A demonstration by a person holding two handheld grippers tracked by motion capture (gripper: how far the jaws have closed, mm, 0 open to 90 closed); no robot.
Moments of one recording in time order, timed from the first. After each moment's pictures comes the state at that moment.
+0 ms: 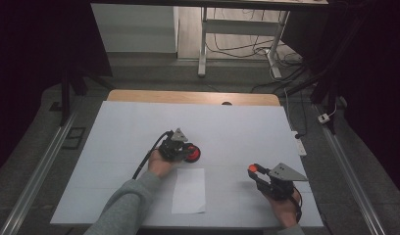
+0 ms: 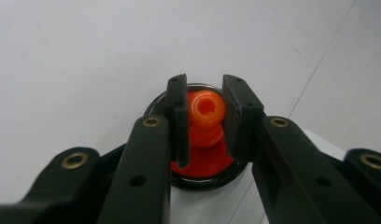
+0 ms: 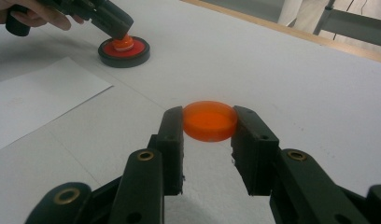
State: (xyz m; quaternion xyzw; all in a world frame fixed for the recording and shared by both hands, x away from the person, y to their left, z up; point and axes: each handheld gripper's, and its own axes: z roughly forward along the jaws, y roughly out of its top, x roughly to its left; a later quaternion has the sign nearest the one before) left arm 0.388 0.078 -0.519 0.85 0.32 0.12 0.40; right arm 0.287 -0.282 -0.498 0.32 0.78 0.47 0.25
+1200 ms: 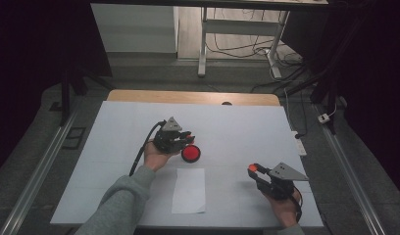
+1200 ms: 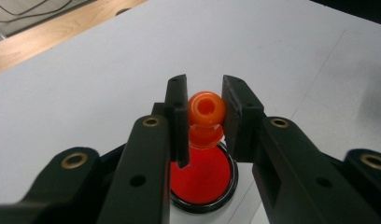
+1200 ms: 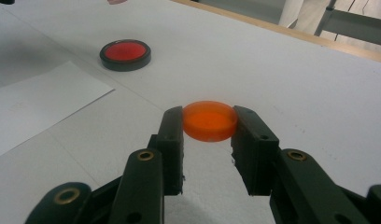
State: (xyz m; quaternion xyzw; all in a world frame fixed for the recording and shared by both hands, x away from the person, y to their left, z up) left arm 0.383 0.092 -0.473 0.82 0.33 0.14 0.45; right arm 0.288 -0.282 -0.498 0.33 0.78 0.47 0.25
